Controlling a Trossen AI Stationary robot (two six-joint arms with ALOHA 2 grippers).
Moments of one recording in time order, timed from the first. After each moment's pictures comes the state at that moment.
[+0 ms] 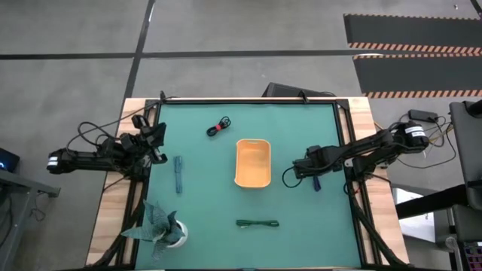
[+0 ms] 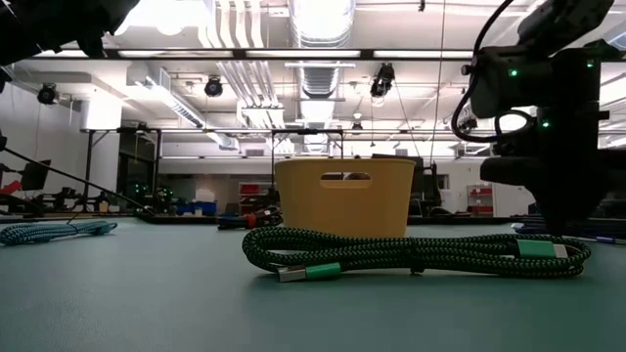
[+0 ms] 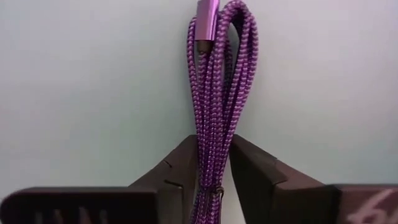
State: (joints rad) left arm 0.01 0.27 0.05 0.91 -0.35 0.38; right arm 0.05 1.43 0.61 -0.83 0.19 1.46
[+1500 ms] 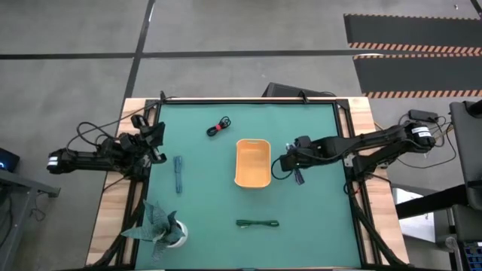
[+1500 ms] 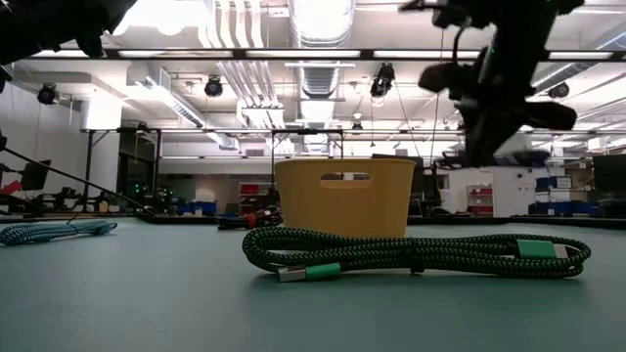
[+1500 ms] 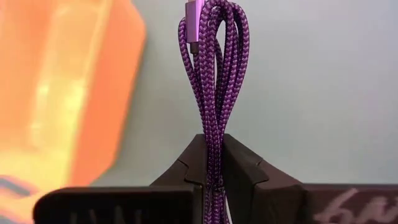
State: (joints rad) left arm 0.01 0.27 0.05 0.93 -0.35 0.38; right arm 0.05 1.33 0.90 -0.81 0.22 1.37
